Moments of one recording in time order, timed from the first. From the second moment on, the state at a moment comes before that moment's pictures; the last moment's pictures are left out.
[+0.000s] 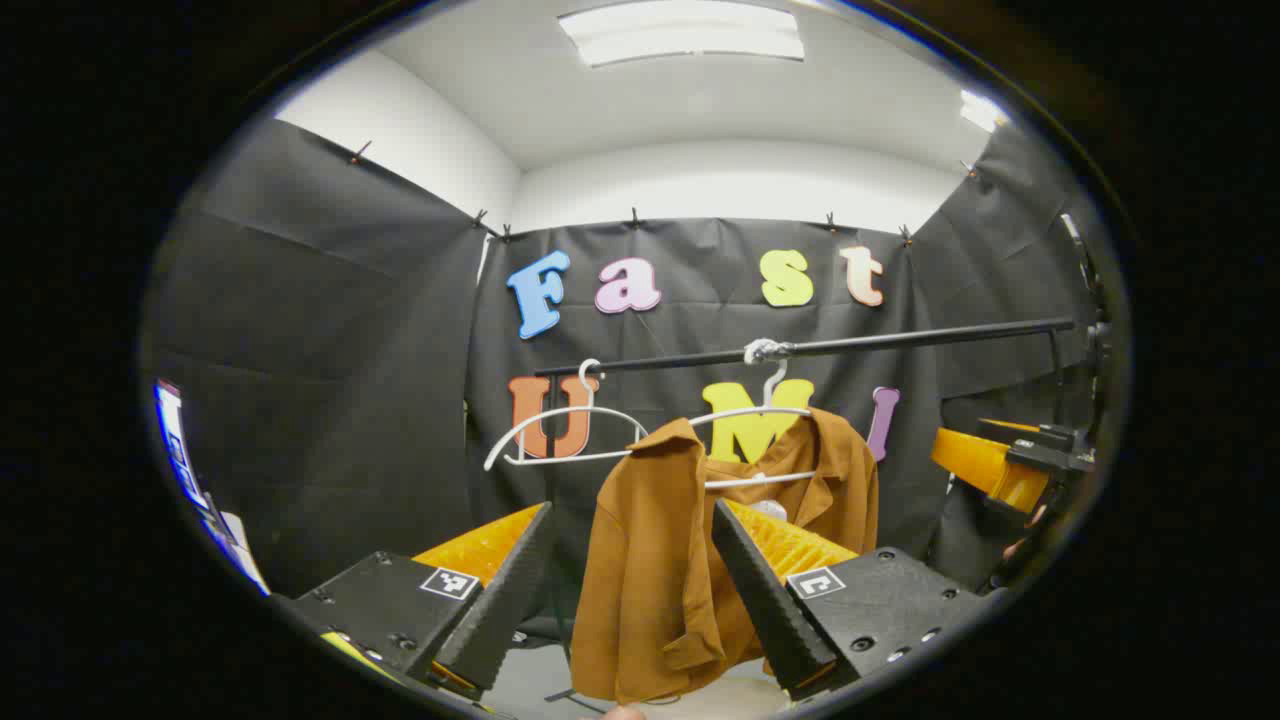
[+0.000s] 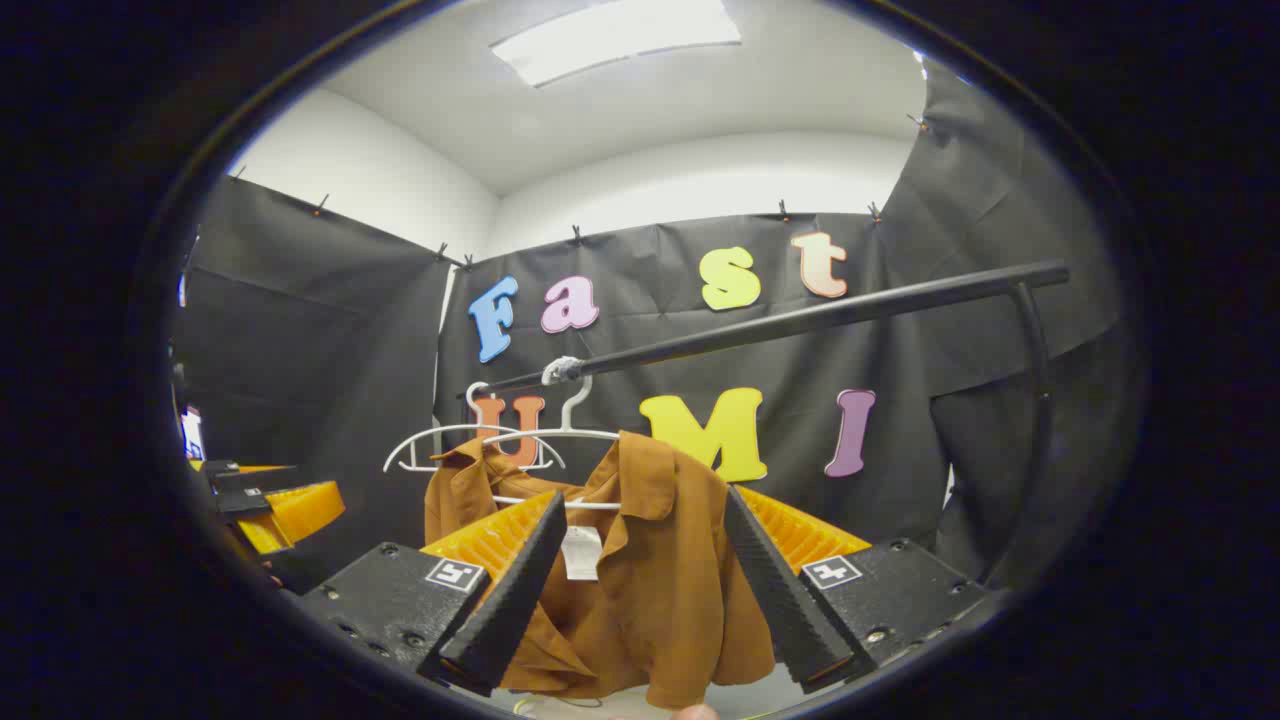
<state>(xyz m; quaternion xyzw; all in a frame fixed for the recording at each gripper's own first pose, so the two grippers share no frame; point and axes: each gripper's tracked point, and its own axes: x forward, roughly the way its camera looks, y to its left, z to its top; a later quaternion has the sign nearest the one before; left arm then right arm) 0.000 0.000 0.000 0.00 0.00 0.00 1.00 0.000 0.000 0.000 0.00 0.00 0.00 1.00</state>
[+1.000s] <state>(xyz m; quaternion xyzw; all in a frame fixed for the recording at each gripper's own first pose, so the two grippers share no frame) 0.012 -0.011 -0.003 0.00 0.01 -0.05 1.00 -0.012 -0.010 -0.021 0.01 0.03 -0.07 1.00</state>
